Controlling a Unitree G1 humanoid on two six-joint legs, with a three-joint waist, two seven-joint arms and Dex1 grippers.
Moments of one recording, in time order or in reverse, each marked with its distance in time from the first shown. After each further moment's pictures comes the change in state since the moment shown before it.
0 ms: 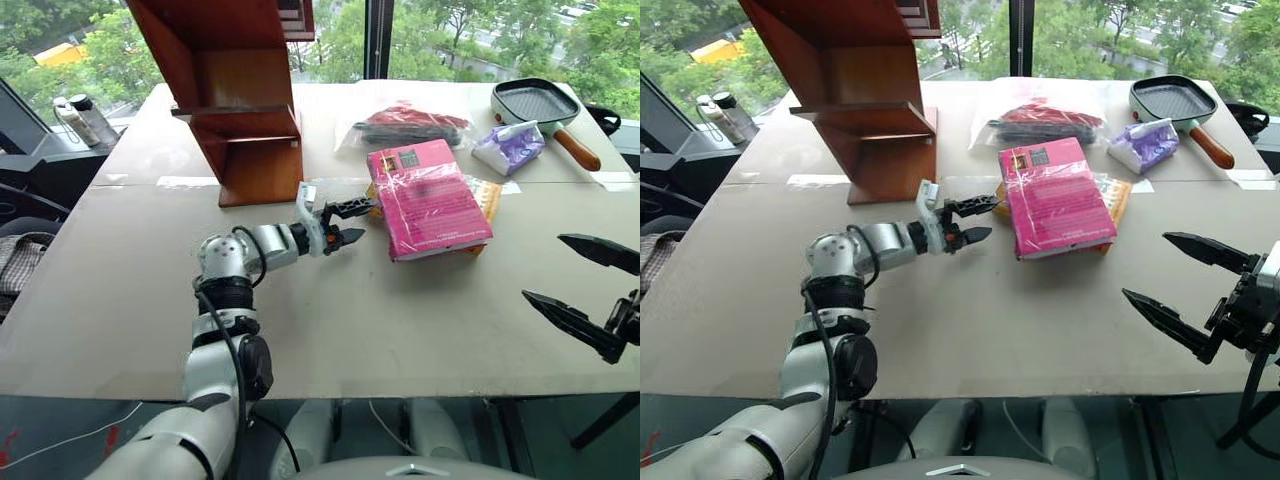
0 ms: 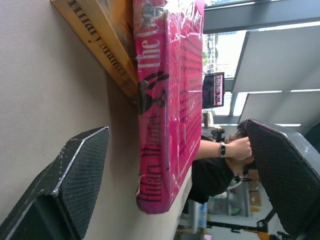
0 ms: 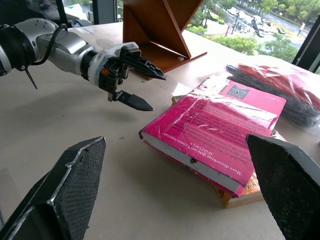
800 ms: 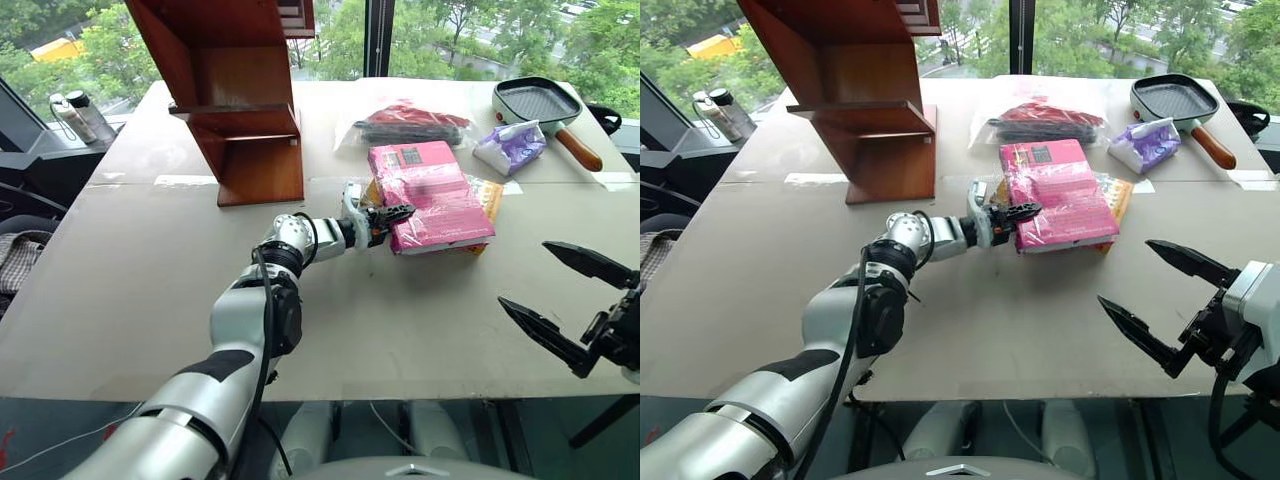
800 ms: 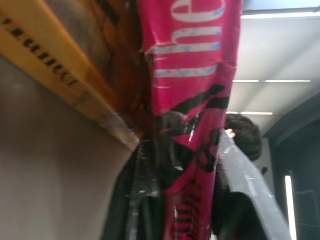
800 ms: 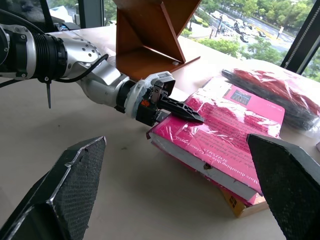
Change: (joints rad) left arm -0.280 -0.070 -0.033 0.560 0.393 -0.256 -0.504; right arm 0.141 0.028 0.081 -0.158 0.028 -0.090 -0.217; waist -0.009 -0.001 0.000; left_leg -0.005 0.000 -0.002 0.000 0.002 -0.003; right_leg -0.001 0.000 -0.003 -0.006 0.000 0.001
